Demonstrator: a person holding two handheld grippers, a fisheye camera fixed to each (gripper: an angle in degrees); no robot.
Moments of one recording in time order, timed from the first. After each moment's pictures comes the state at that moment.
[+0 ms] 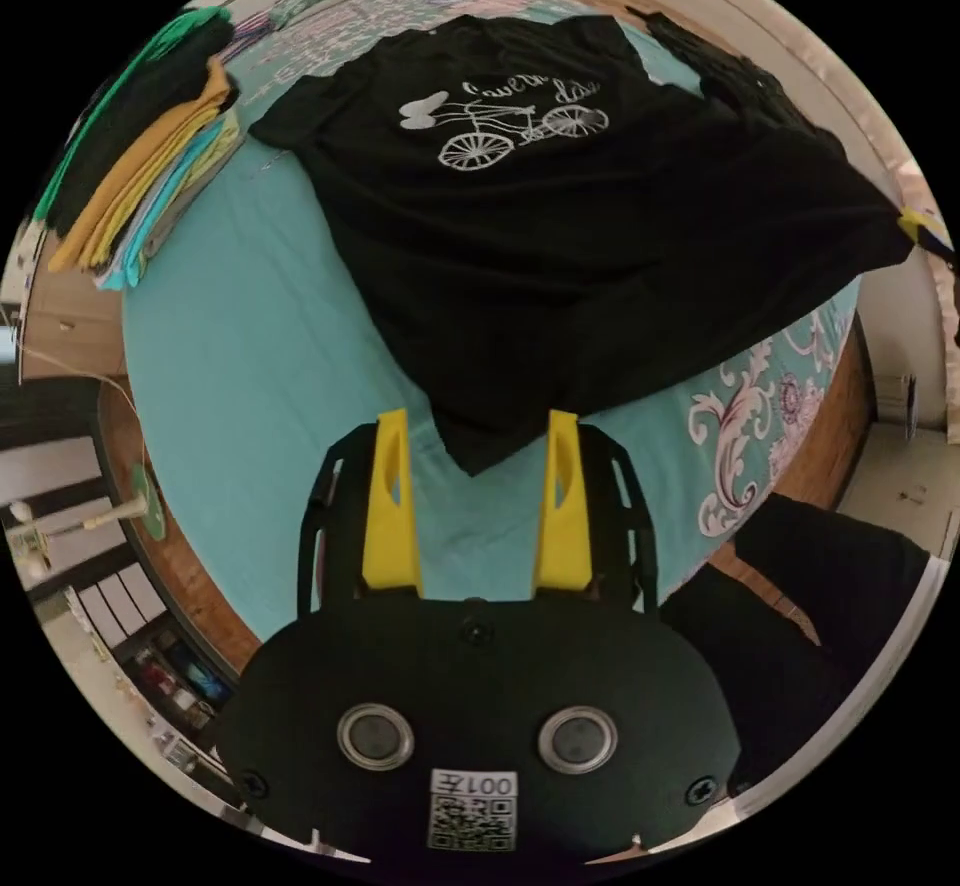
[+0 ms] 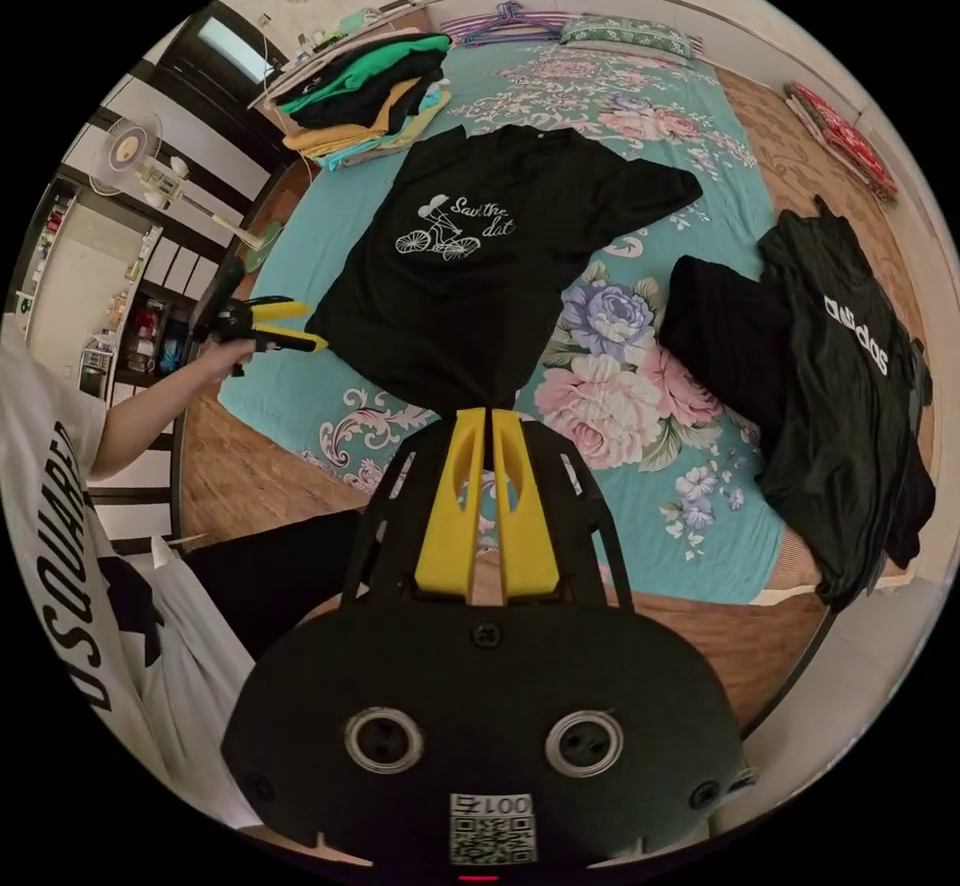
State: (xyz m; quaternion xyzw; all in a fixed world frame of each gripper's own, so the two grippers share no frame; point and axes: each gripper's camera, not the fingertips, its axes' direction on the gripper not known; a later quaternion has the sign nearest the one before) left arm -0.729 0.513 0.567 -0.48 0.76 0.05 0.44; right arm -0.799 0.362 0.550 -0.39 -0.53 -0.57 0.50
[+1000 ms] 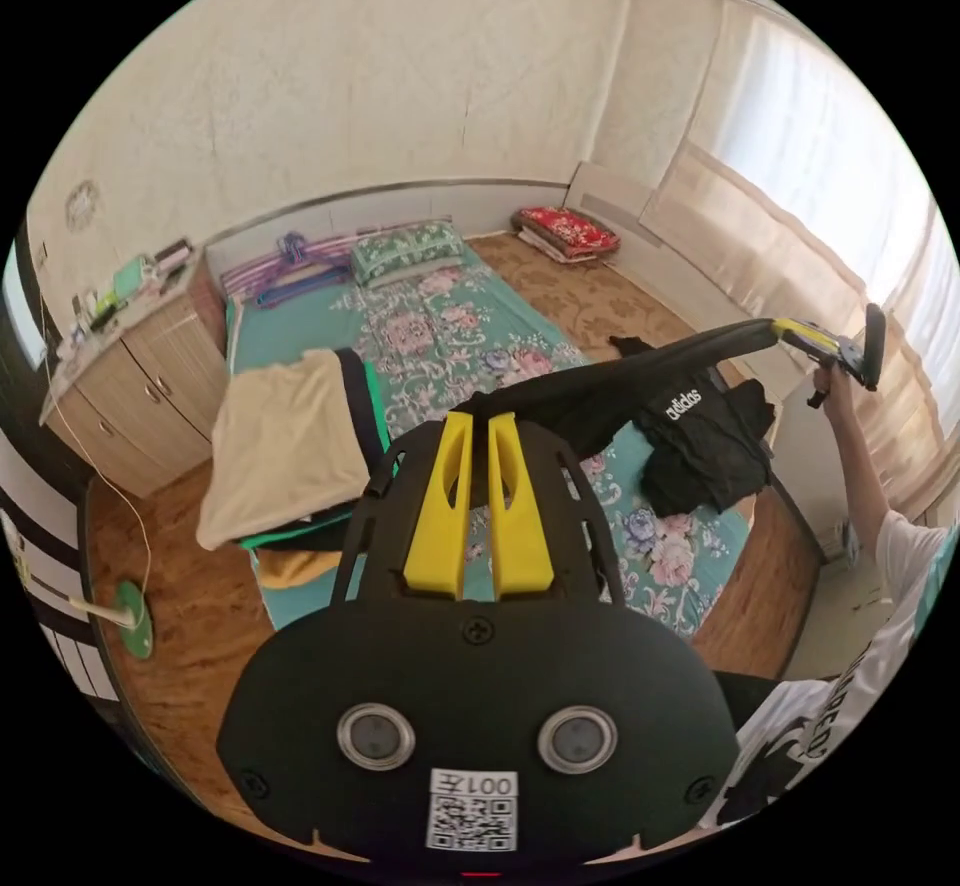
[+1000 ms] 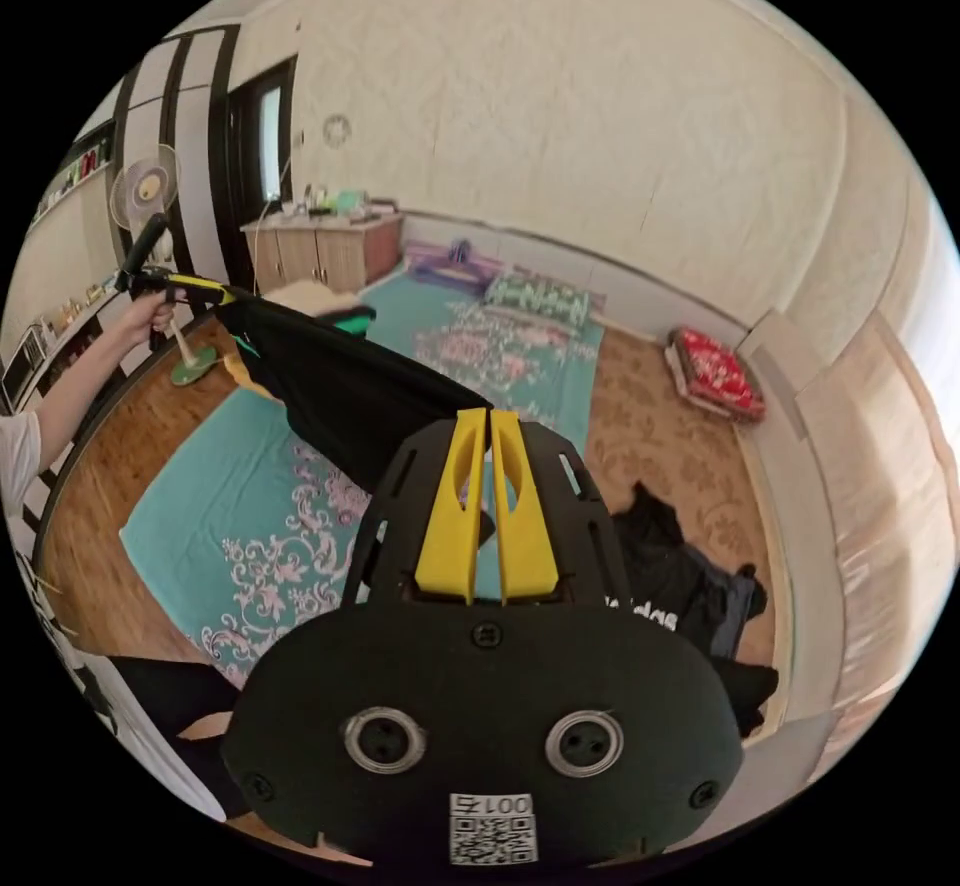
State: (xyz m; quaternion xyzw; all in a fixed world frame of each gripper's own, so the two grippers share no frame) left arm -0.811 0.430 0.912 -0.35 0.74 -0.23 0.53; right arm -0.917 0.143 0.562 -0.07 -0.60 -0.50 0.62
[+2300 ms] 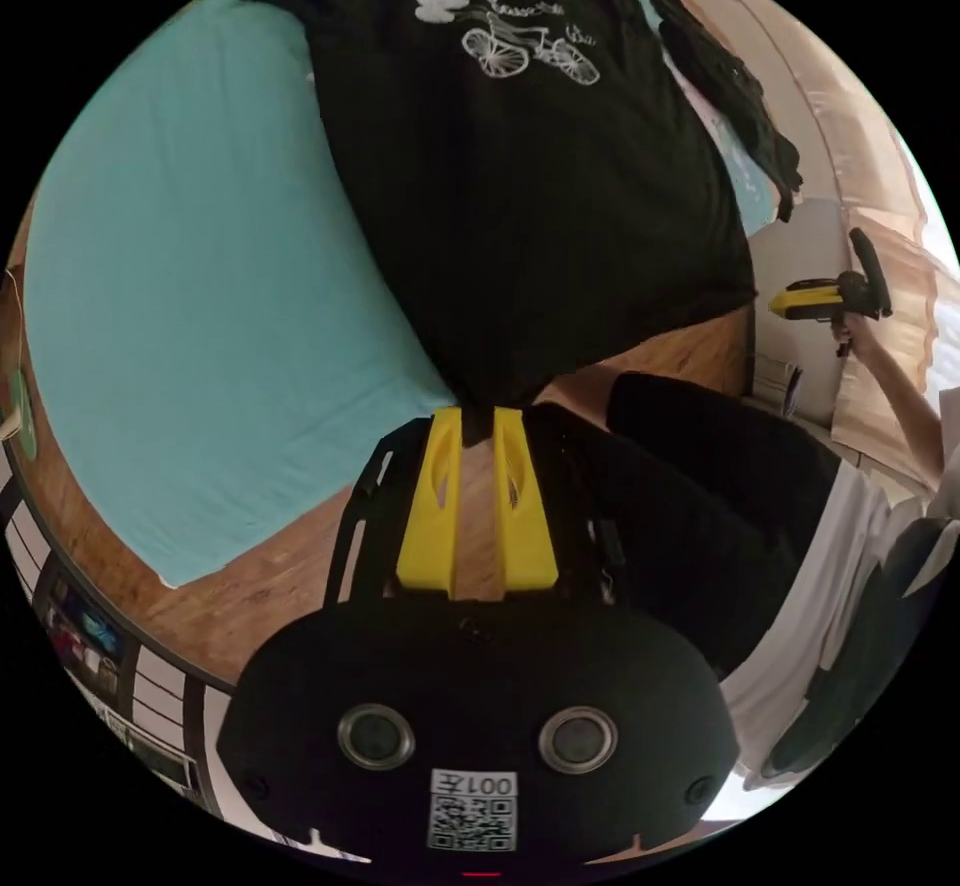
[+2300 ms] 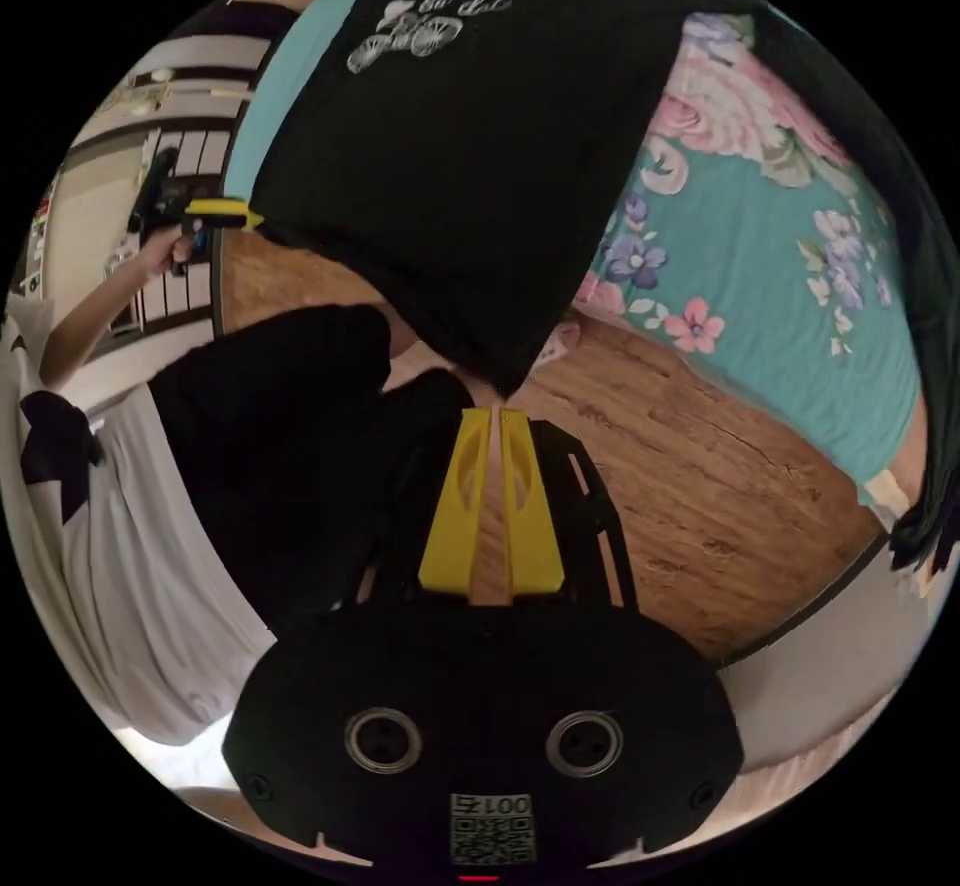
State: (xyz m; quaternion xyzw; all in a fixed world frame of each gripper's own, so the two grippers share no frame) left arm -0.733 0.563 0.545 -0.57 0.79 0.02 0.22; right arm -0.866 0.475 0.625 -0.54 -0.41 -0.66 0.32
